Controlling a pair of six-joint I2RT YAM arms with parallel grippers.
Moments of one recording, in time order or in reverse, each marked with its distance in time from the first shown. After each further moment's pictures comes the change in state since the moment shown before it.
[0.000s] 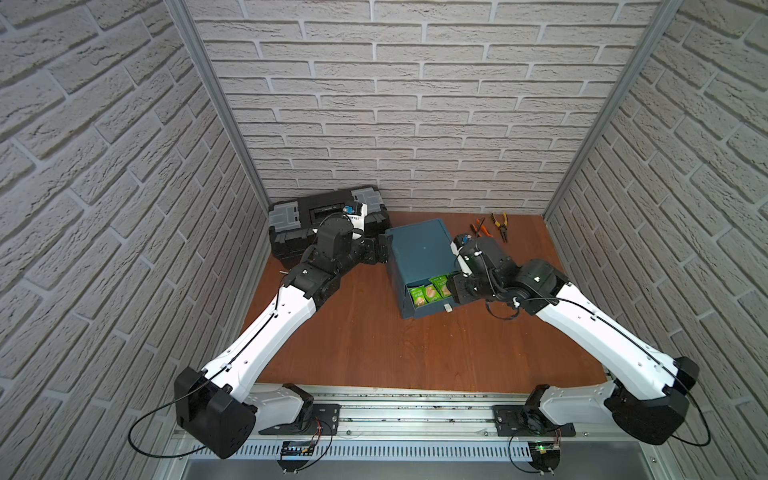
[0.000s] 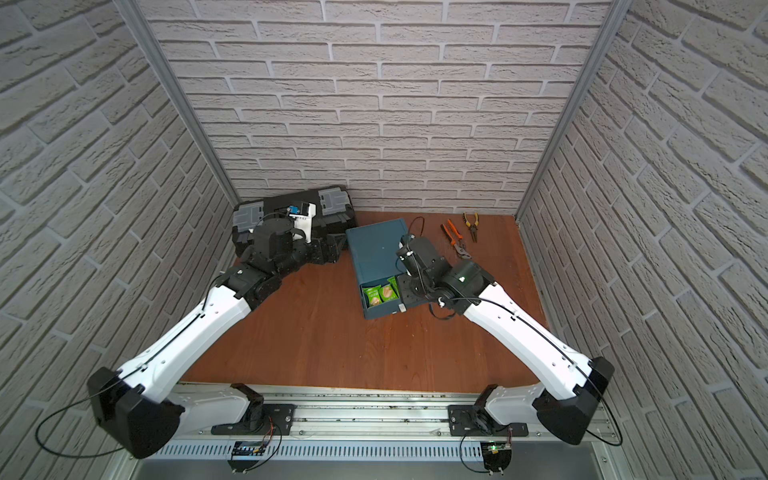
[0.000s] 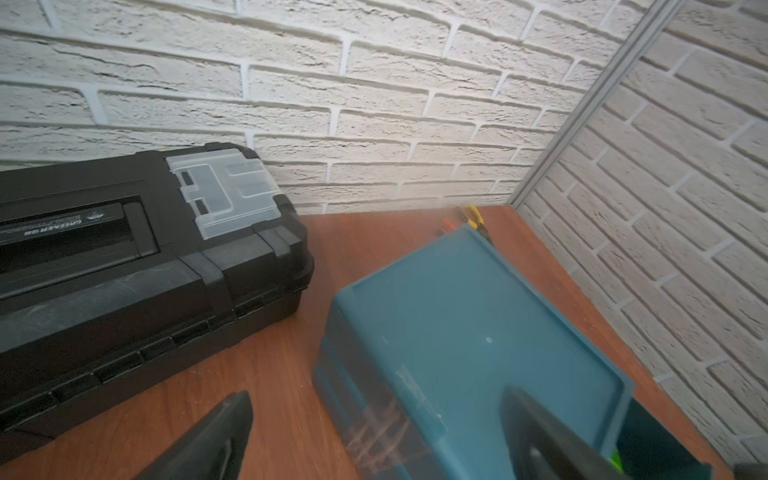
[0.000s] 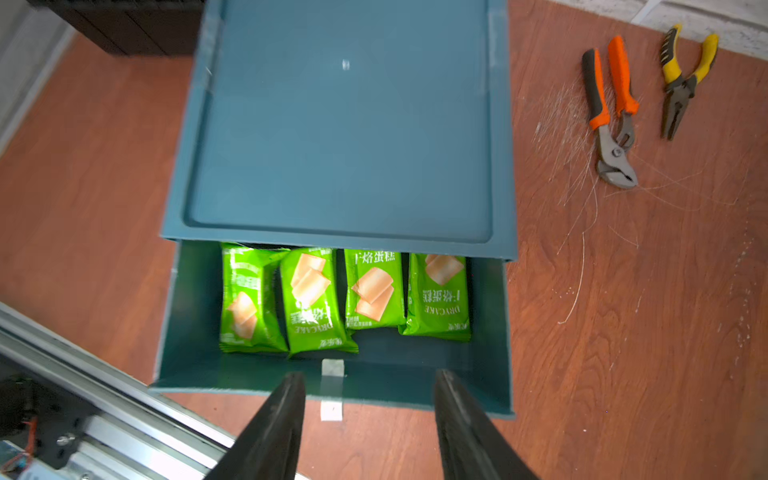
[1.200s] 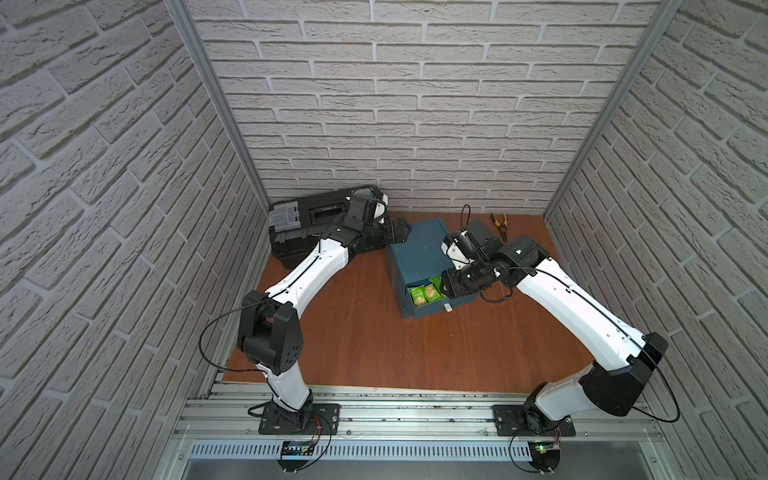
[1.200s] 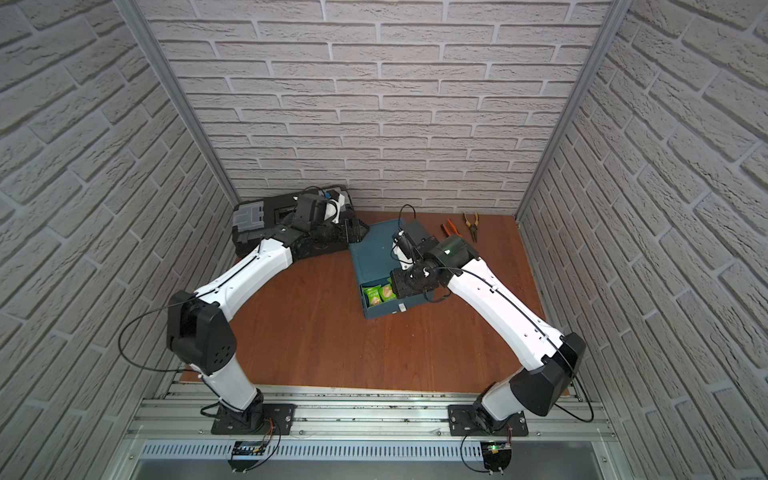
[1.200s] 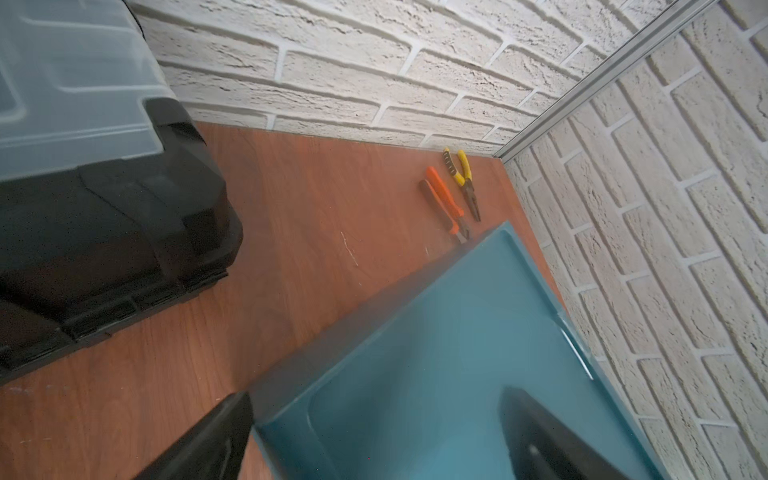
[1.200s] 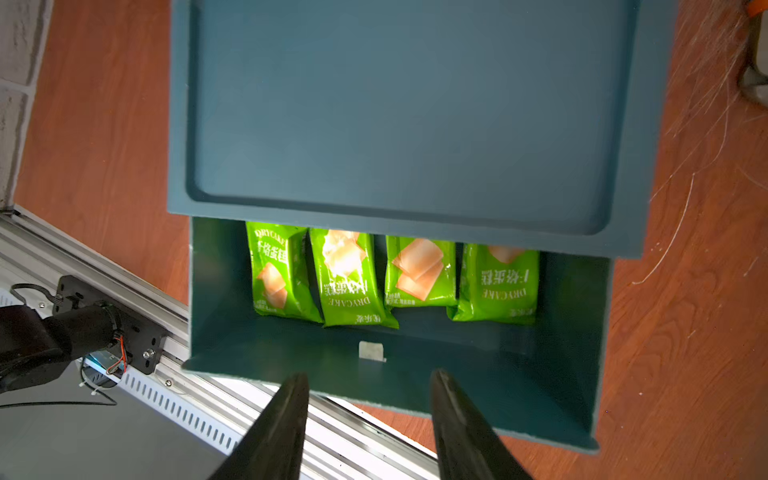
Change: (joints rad) left arm 0.035 0.467 0.358 -0.120 0.251 -0.152; right arm -0.092 0.170 0.188 -0.194 -0.263 0.004
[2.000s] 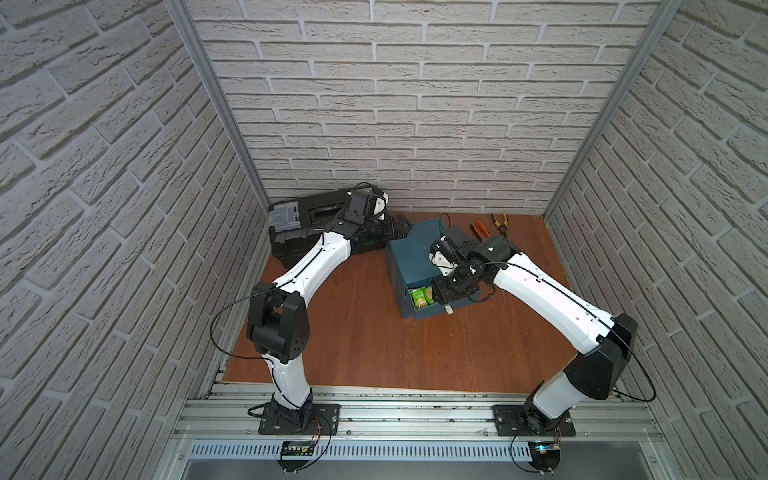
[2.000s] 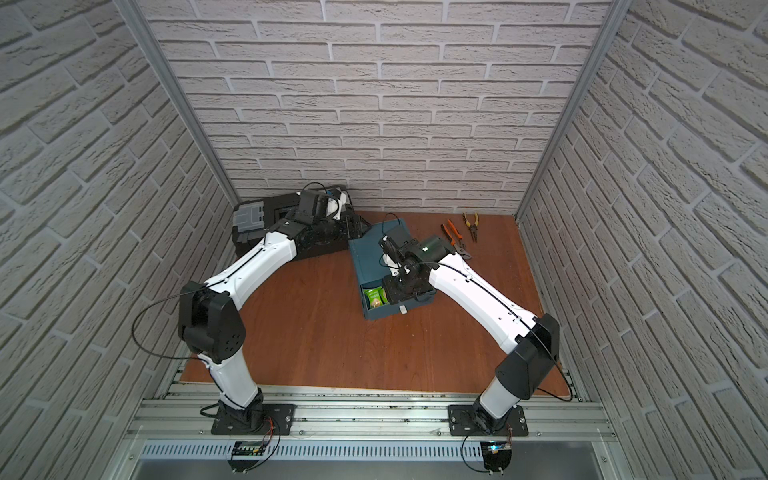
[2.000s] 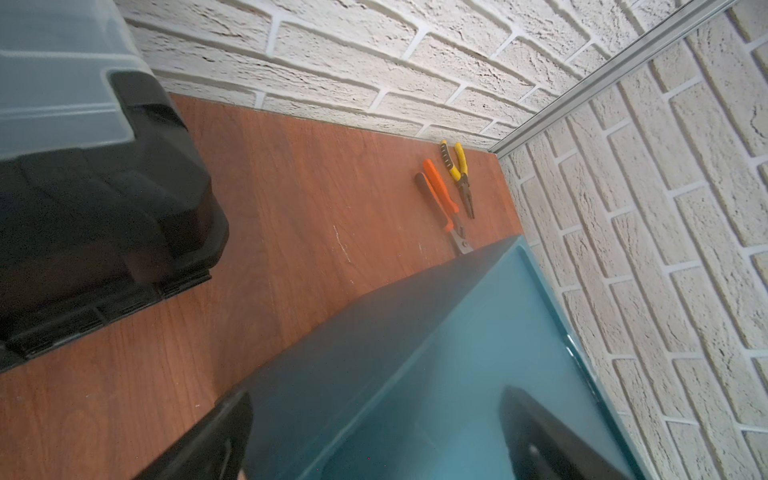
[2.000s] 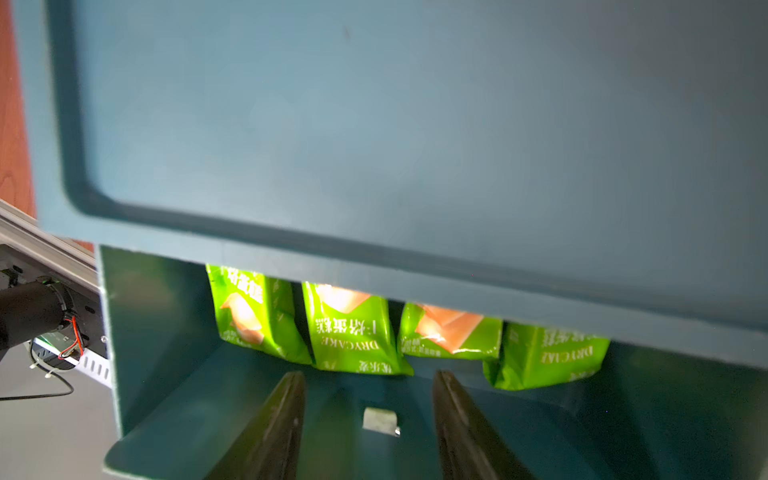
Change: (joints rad) left arm 0.027 0.085 0.097 -0.045 0.076 -0.037; right arm 0.026 0.106 -0.006 -0.013 -0.009 -0.045
